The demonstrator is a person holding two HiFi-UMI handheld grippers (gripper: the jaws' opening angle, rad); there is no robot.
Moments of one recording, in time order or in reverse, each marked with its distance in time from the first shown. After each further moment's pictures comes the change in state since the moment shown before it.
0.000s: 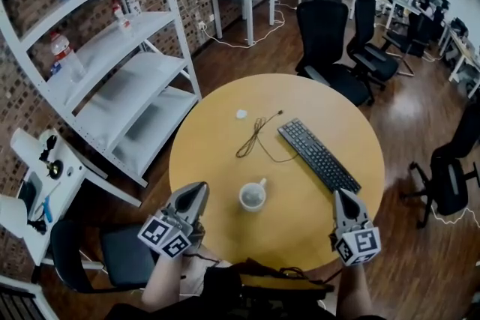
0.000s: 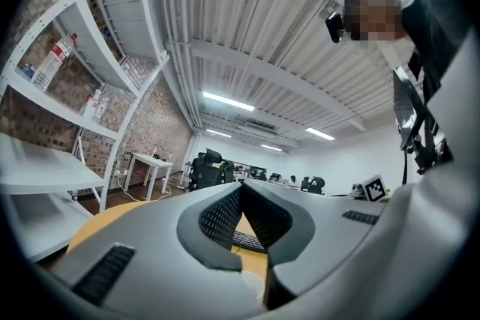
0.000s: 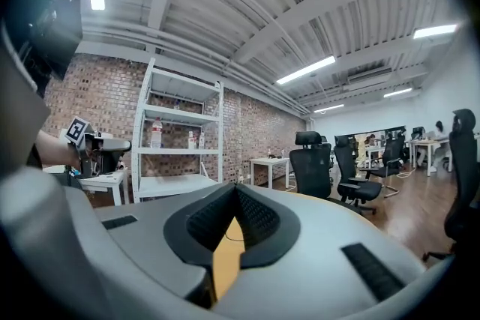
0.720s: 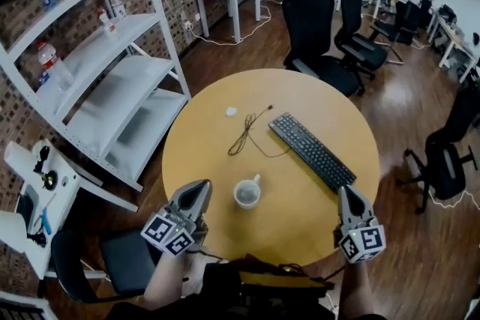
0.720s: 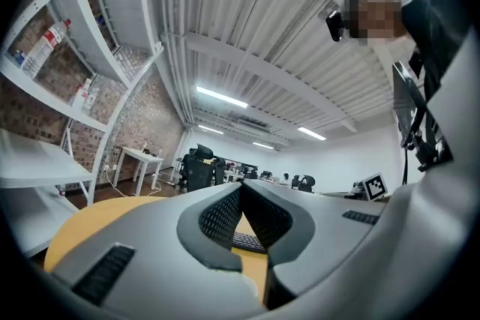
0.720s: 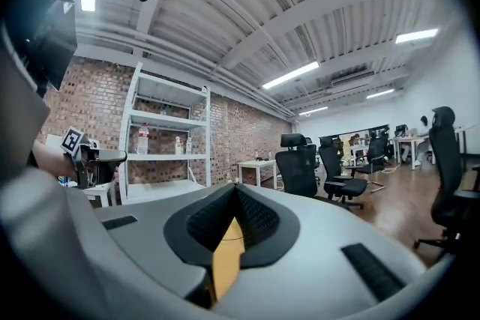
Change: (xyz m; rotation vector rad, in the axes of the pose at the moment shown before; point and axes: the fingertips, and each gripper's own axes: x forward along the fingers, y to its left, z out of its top) left arm 0.020 -0.009 -0.013 -0.008 0.024 -0.064; right arm -0.025 -0.019 0.001 0.052 -0.038 -0.088
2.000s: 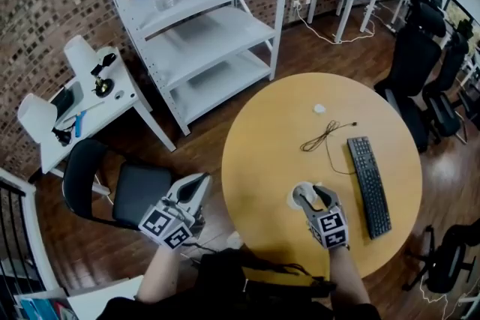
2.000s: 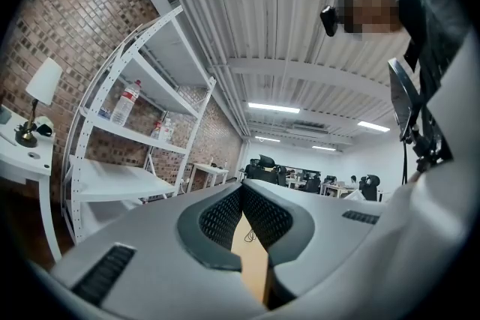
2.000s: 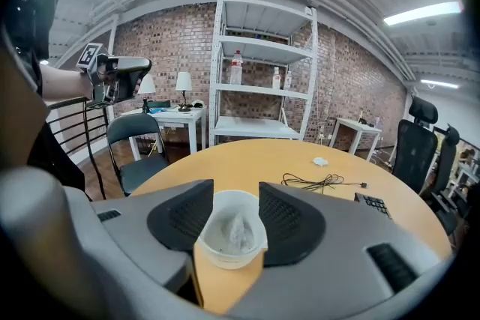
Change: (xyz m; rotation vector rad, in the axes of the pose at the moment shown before) left arm -0.169 0.053 0.009 0.006 -0.084 0.500; right arm 0.146 0.204 -0.145 -0.384 0.494 0.659
